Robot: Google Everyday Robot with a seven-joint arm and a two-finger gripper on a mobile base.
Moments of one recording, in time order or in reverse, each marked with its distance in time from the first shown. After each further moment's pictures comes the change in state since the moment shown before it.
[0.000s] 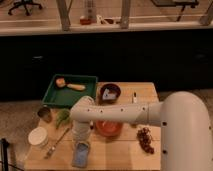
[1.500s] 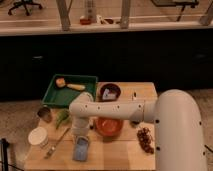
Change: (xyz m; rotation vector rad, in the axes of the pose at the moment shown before) arm 0.028 -0.013 0.004 -0.018 0.009 -0.054
